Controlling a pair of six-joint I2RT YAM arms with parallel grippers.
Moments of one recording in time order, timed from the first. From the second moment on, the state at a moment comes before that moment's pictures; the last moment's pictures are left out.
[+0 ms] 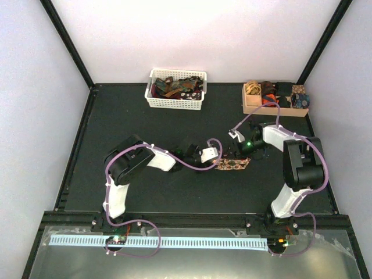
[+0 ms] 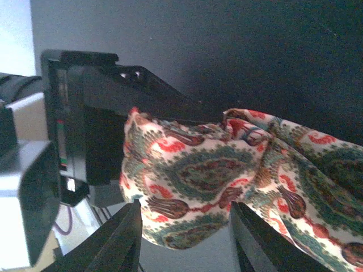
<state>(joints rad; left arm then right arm) -0.82 2.01 0.90 0.43 0.42 0.29 0.15 1.73 1.00 -0.80 -0.85 -0.15</state>
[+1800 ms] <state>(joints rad) -0.67 1.91 0.55 0.85 0.53 0.13 0.32 1.92 1.08 -0.59 -0.73 -0.02</state>
